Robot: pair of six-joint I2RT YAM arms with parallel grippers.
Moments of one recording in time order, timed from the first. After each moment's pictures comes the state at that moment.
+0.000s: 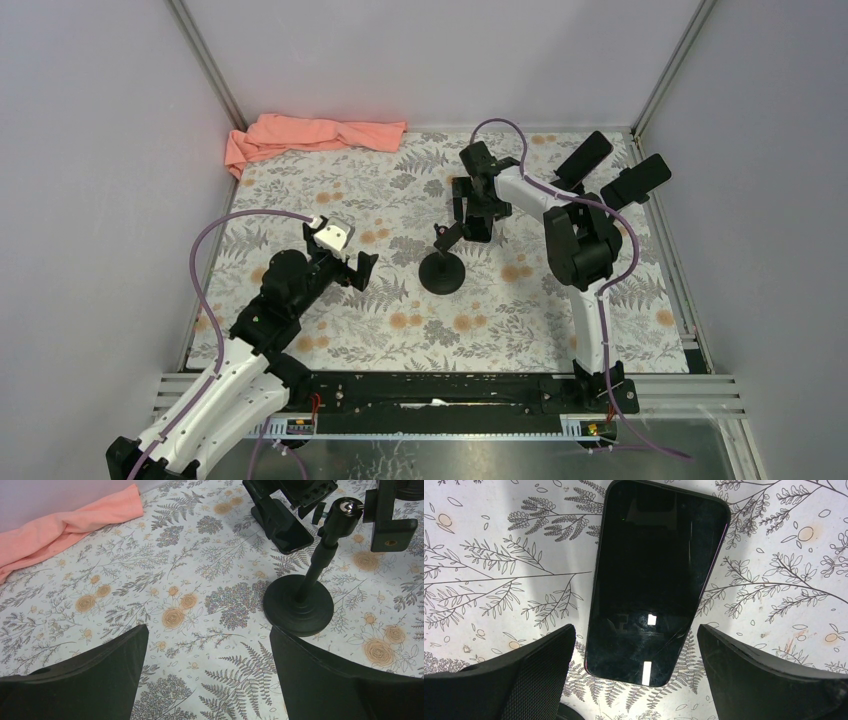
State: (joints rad) left arm -0.51 0.60 0.50 -0.09 0.02 0.11; right arm 0.47 2.20 1.72 -0.69 0.16 0.36
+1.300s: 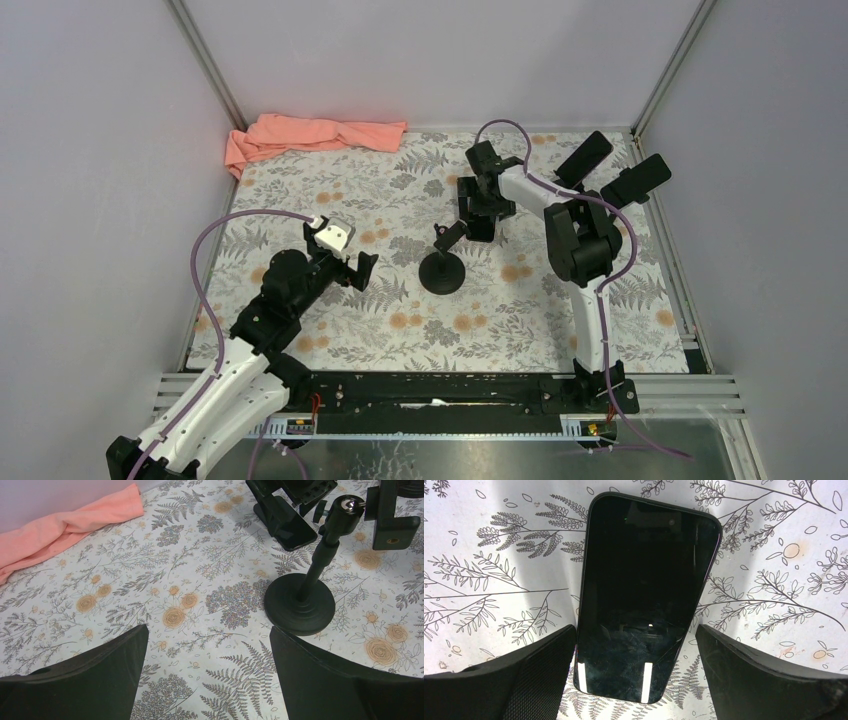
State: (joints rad) left arm -0.51 0.61 0.50 -0.09 0.02 0.12; right arm 0.43 2.23 1.73 -0.68 0.14 0.33
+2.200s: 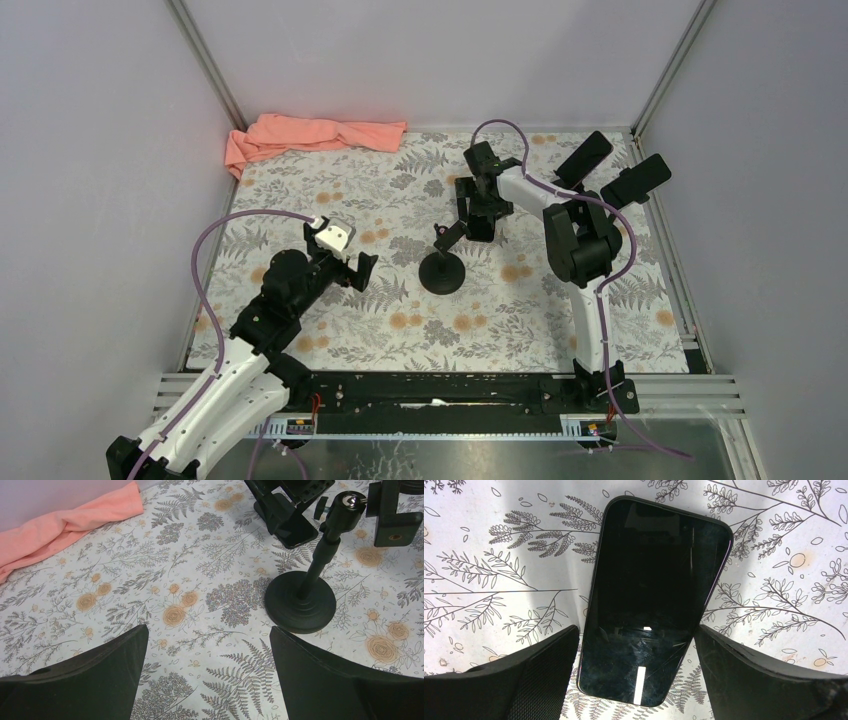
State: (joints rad) left arm -0.51 0.60 0.50 -0.10 0.02 0.12; right arm 0.44 2.23 1.72 -0.65 0.14 0.29
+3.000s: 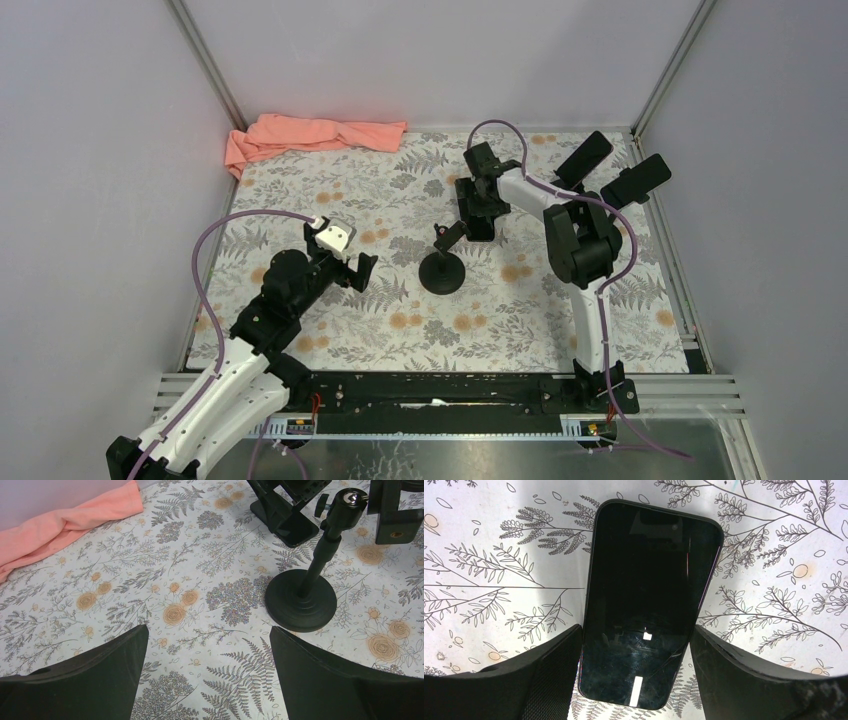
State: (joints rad) left arm -0.51 0.60 0.50 -0.11 0.02 0.12; right arm 0.45 2.22 1.70 -0.62 0.13 0.25
